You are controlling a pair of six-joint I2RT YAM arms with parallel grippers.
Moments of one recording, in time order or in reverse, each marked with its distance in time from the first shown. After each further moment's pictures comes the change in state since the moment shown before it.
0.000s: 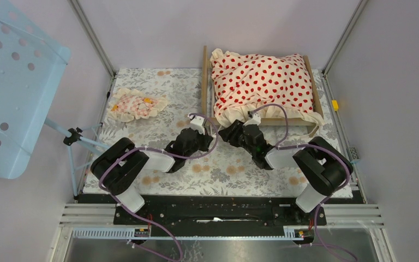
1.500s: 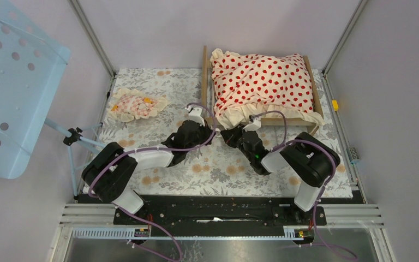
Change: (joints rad) left arm 0.003 -0.103 0.114 -0.246 -0.007 -0.164; right arm 0.047 0.166 -0.034 0.309 0.127 0.023
